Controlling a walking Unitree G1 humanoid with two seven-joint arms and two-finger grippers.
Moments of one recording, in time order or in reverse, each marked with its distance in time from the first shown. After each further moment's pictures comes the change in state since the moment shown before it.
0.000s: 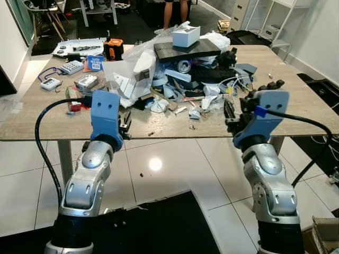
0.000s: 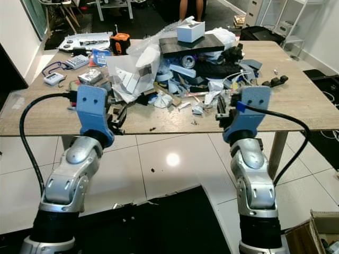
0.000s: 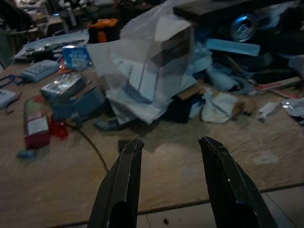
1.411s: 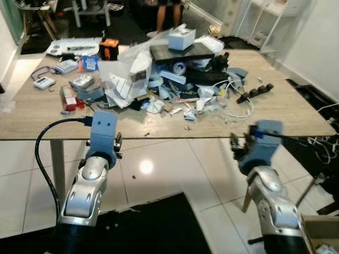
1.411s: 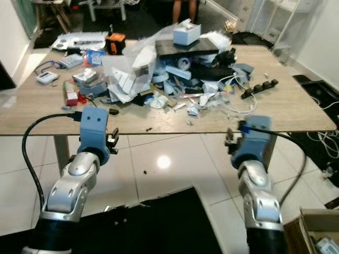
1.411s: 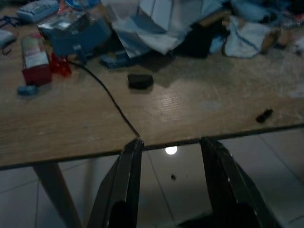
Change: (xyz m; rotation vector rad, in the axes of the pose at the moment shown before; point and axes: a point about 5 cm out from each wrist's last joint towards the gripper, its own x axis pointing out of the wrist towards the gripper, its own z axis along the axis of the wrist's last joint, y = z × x) left arm -0.007 0.009 -0.046 0.073 0.204 0.066; right arm -0.015 -0.015 -0.070 0.064 0.295 -0.028
